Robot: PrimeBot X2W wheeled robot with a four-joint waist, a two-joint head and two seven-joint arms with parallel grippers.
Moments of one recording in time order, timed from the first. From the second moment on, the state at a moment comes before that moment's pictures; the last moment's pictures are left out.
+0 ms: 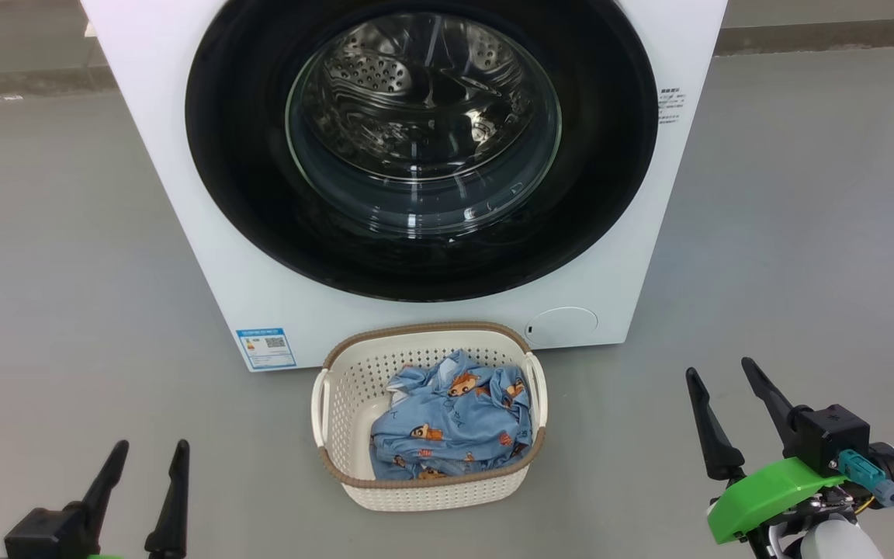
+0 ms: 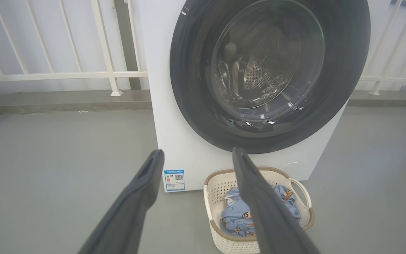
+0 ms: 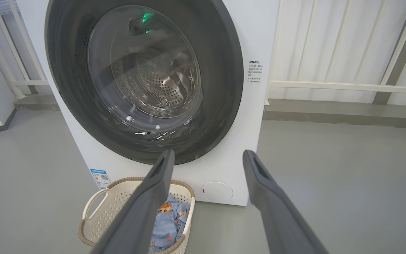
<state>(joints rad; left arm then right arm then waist) -0.02 0.10 0.09 0.26 -0.17 -0.13 -0.26 -0.17 -0.09 -0.05 0.35 0.09 0.13 -0.25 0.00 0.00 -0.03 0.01</state>
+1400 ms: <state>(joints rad) -0.03 0.08 0.13 0.21 -0.15 -0.13 -0.26 -0.17 -0.07 -0.08 0.32 0.10 0.13 -0.25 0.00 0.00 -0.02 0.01</state>
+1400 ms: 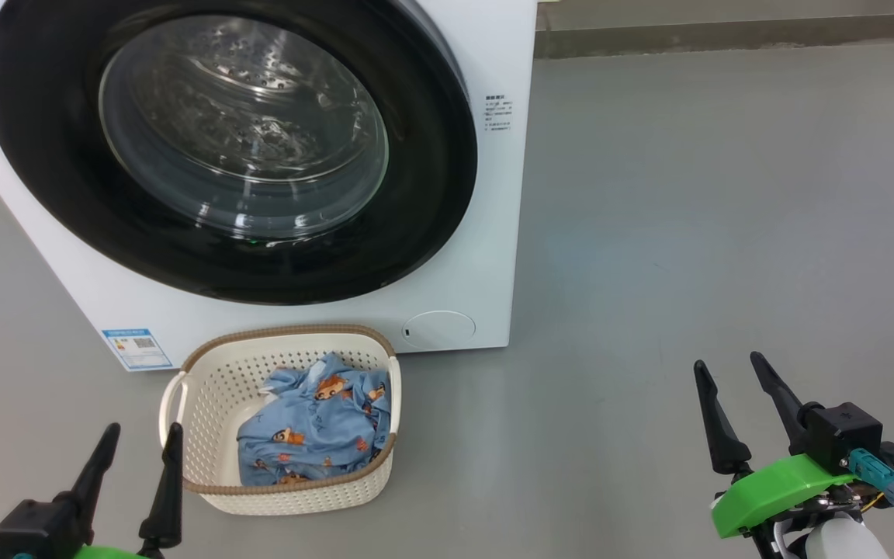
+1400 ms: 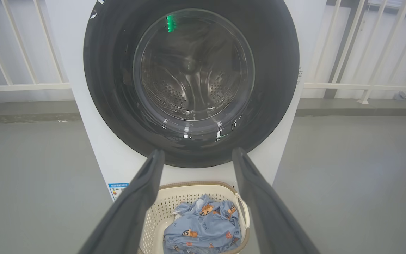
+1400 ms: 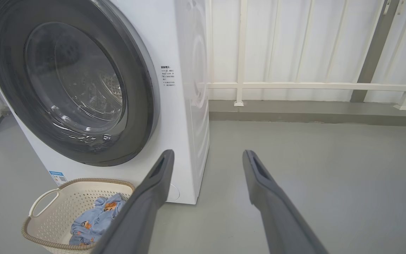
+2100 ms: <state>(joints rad) -0.02 0.08 0.11 0.18 -0.15 -0.13 -0.26 -0.17 -0.07 -0.08 0.32 0.11 0.13 -0.25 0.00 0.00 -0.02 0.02</state>
